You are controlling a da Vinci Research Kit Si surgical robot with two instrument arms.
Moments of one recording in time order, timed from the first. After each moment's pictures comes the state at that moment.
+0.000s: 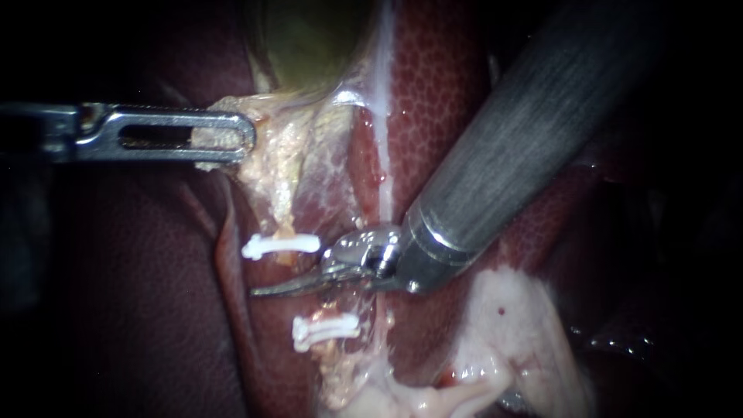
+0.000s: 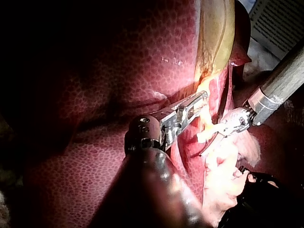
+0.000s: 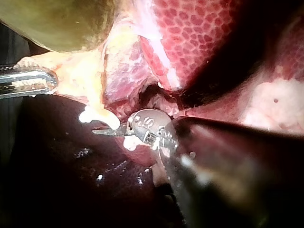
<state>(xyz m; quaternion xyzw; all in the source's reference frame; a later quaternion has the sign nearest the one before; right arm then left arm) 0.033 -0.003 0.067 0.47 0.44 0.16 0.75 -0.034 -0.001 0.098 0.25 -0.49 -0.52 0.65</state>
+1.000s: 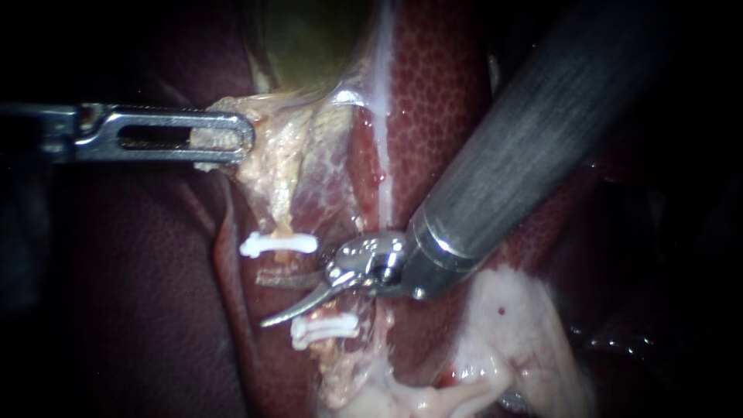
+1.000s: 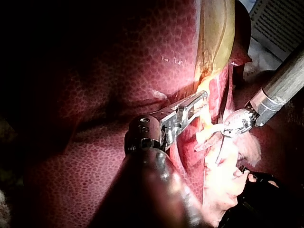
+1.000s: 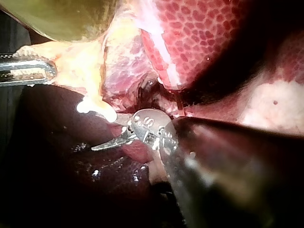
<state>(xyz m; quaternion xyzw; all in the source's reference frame) 0.033 -0.003 0.066 0.42 0.47 0.16 0.76 -0.033 -0.001 0.098 0.25 -0.49 -0.52 0.65</state>
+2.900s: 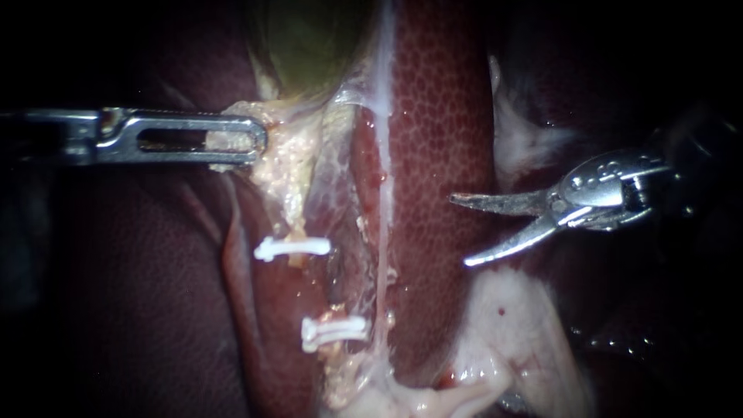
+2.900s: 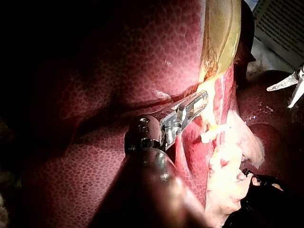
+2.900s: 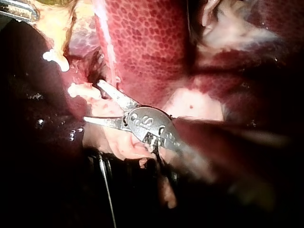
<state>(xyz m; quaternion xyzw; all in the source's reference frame) 0.014 0.006 0.052 0.22 0.53 0.14 0.81 -0.035 -0.001 0.102 0.25 -0.49 -0.52 0.66</state>
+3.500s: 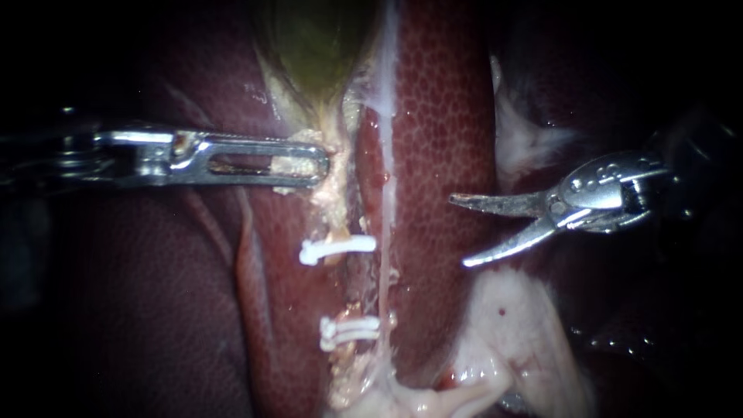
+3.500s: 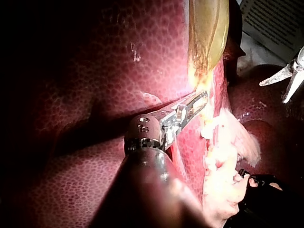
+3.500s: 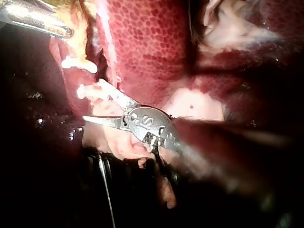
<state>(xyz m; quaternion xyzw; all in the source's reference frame) 0.014 0.006 0.052 0.22 0.53 0.14 0.81 -0.041 -0.003 0.106 0.26 -0.48 -0.50 0.67</state>
